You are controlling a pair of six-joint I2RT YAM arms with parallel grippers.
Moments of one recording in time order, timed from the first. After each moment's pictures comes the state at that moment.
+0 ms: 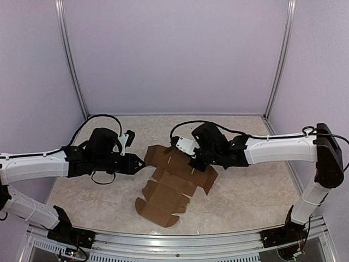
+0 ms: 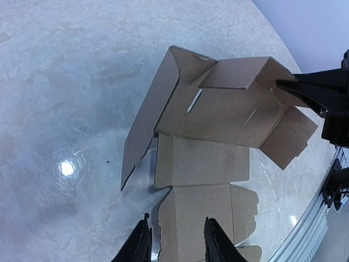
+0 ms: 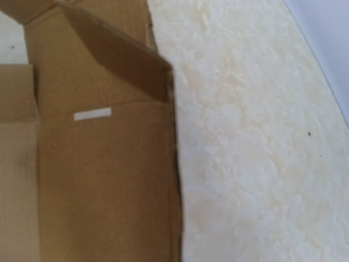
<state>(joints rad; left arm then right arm) -0.77 1.25 0.75 -0.15 0.07 -0.49 0.97 1.68 1.14 -0.17 0.30 -0.42</state>
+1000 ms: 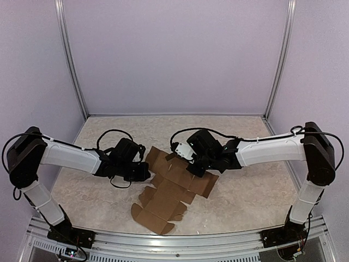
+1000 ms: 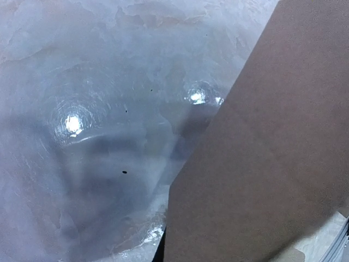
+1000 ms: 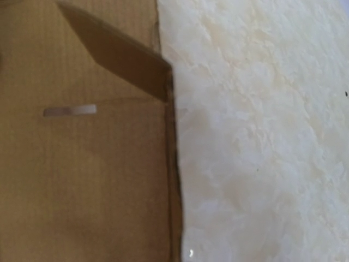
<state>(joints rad) -0.76 1.64 0.79 -0.02 0.05 -0.64 0.97 1.77 1.15 -0.19 0.32 -0.31</state>
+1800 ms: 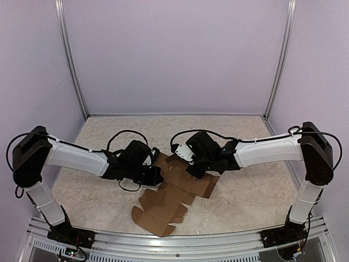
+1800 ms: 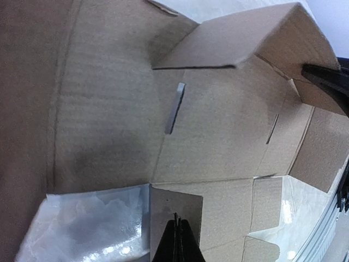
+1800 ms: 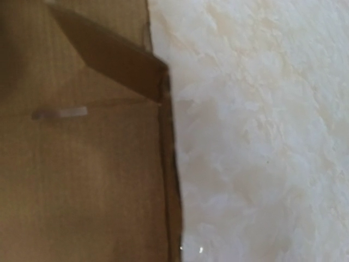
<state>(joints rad) -0.87 1.70 0.86 0.00 0.11 -0.63 0.98 1.79 1.15 -0.19 0.32 -0.28</state>
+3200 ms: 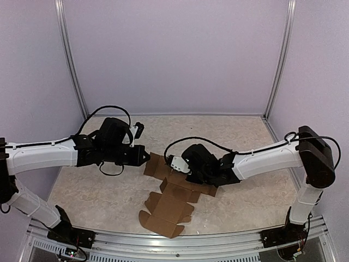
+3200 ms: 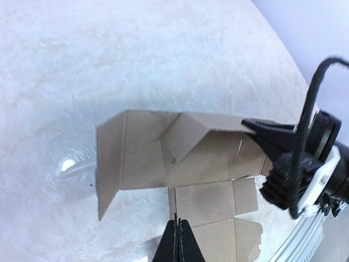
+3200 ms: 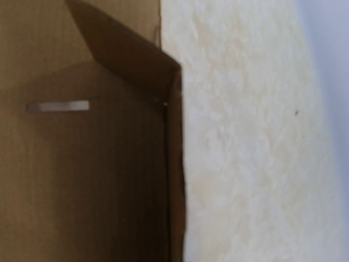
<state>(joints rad) -0.82 1.41 0.92 -0.22 0.05 -0.51 1.07 1.79 1.07 -0.06 0.55 -0.52</state>
